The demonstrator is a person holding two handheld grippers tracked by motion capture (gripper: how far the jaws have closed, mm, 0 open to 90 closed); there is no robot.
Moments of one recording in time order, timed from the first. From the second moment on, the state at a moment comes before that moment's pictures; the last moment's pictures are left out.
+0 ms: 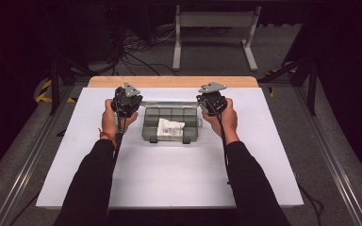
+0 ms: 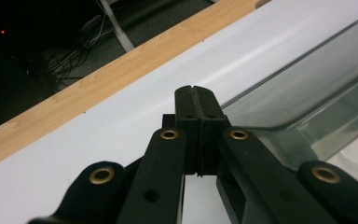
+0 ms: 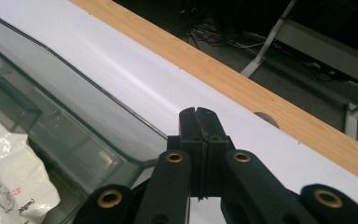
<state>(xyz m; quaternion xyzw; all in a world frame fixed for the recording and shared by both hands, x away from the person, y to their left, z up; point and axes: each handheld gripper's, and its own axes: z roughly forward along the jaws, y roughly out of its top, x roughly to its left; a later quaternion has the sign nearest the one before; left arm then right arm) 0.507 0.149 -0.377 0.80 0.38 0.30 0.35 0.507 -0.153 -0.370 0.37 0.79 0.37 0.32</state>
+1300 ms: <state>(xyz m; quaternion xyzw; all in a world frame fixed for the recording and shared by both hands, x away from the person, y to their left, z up) 0.476 0.150 -0.379 0.83 0.31 0.30 0.35 0.470 -0.151 -0.379 0.33 0.82 0.37 0.28</state>
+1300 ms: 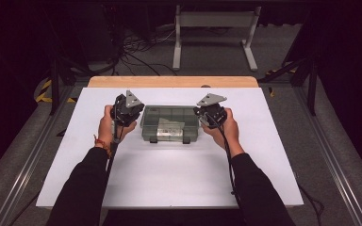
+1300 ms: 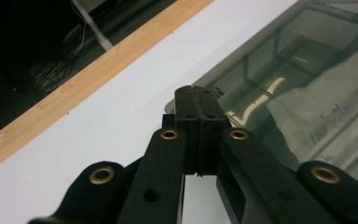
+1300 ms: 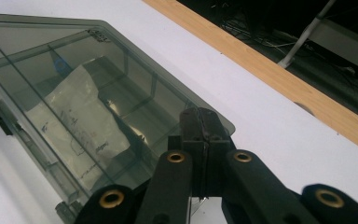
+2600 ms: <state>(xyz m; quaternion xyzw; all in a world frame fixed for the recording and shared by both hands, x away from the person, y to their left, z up) 0.448 0.154 -0.421 0.85 0.29 0.26 0.36 0.444 -0.152 -0.413 0.31 0.85 0.37 0.23</state>
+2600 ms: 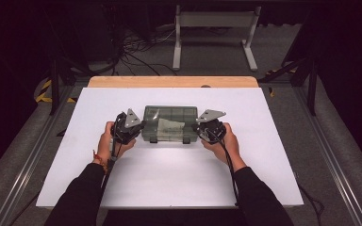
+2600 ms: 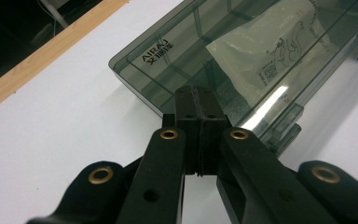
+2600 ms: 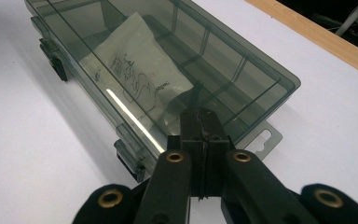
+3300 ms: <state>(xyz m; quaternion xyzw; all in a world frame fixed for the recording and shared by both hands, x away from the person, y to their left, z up) 0.445 0.154 -0.432 0.84 0.29 0.25 0.38 0.441 -0.150 -0.421 0.31 0.84 0.38 0.22</state>
